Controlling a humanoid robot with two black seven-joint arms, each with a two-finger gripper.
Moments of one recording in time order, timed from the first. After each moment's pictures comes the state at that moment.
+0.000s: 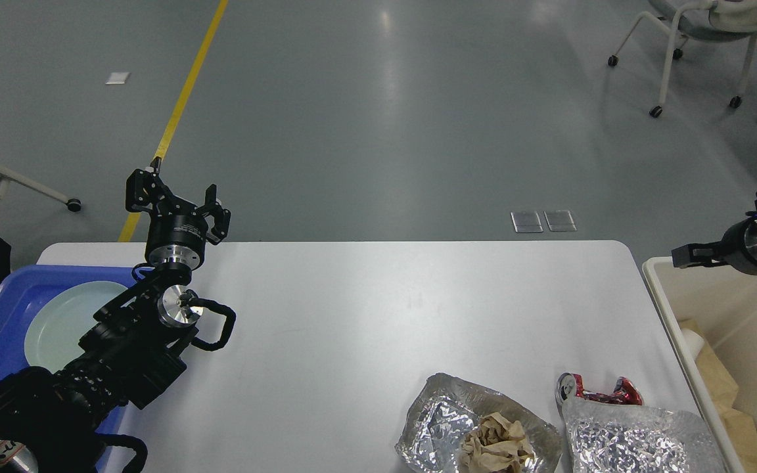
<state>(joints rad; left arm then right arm) -0.81 0.03 -0.76 -0.26 -0.18 -0.29 -0.59 1.34 -0.55 -0.95 0.52 -0.76 0.47 0.19</state>
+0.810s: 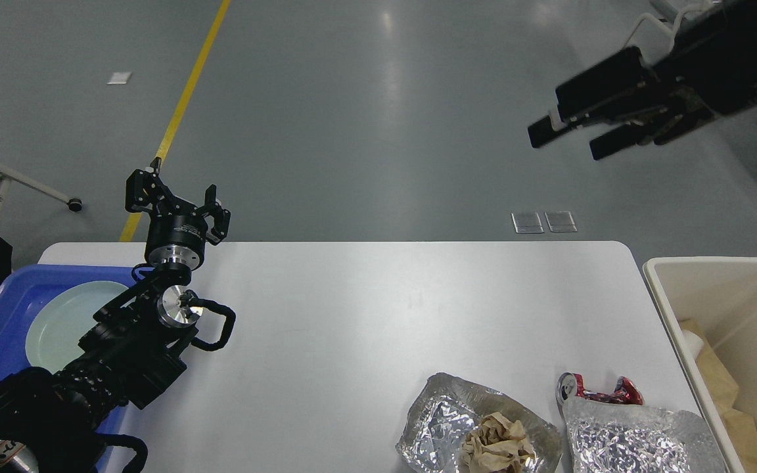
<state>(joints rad) -0.81 0.03 -0.76 -0.26 -0.18 -0.29 -0.59 2.38 -0.78 -0.74 1.39 -0.46 0.96 0.18</state>
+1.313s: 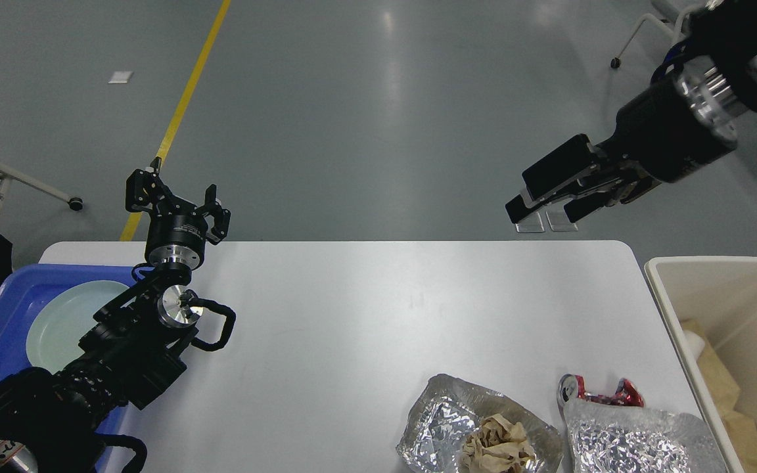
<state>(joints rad) -0.81 0.03 -0.76 -0.26 -0.18 -0.29 -0.59 2.08 -0.72 -0.66 1.39 -0.67 0.95 0.17</state>
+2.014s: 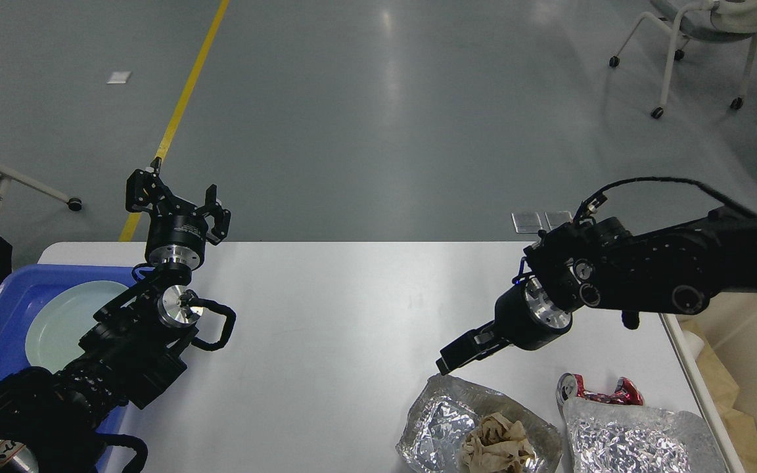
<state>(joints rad) -0.81 0.03 -0.76 -0.26 -0.18 -0.29 -0.59 1.46 -0.33 -0.66 1.27 -0.87 0.43 0.17</state>
